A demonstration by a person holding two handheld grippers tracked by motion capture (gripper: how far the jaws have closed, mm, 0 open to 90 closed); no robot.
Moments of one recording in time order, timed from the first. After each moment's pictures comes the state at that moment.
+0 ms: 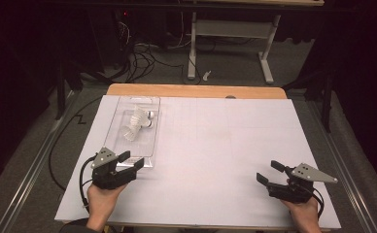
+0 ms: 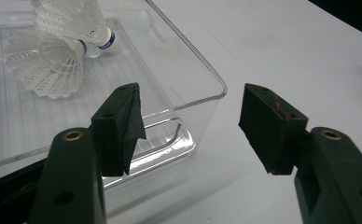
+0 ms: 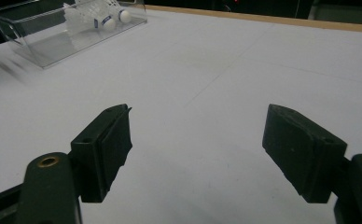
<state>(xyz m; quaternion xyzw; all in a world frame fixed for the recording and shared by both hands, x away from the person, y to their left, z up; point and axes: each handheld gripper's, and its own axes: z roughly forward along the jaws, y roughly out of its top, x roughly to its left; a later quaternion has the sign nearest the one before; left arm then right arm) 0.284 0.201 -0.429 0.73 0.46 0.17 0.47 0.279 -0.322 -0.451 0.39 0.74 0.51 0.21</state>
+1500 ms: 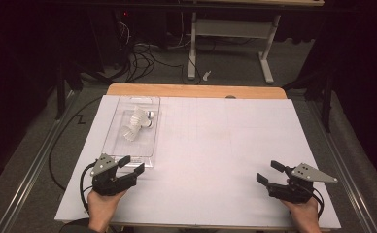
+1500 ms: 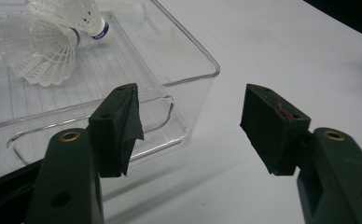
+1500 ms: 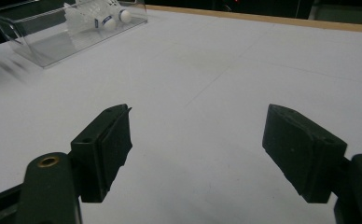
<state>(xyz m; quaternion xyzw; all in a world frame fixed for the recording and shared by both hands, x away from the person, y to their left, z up) 0.273 0.201 -0.441 0.73 0.46 0.17 0.48 0.279 -0.322 -0.451 0.39 0.74 0.51 0.21</state>
